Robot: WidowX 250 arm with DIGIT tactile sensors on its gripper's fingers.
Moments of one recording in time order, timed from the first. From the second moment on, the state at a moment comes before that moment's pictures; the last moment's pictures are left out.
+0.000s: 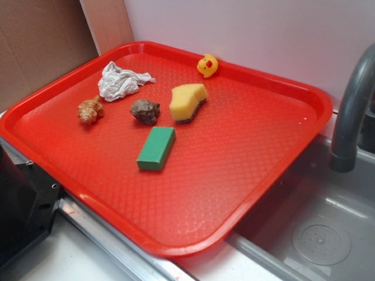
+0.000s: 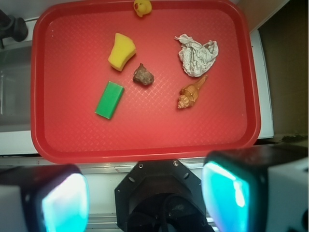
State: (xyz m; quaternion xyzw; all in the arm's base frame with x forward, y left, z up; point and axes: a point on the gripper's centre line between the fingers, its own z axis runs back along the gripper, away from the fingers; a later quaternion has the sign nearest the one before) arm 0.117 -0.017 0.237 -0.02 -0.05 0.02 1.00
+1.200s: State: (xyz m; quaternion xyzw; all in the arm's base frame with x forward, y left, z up) arm 0.202 -0.043 0.135 -0.06 -0.11 0.22 0.97
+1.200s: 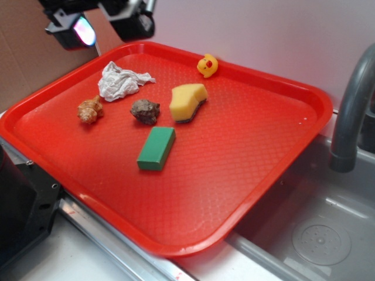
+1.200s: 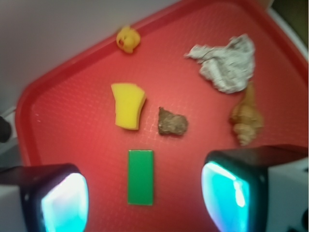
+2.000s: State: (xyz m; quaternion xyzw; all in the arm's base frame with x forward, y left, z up) arm 0.299 -0.066 0.039 0.02 -0.06 0.14 0.99
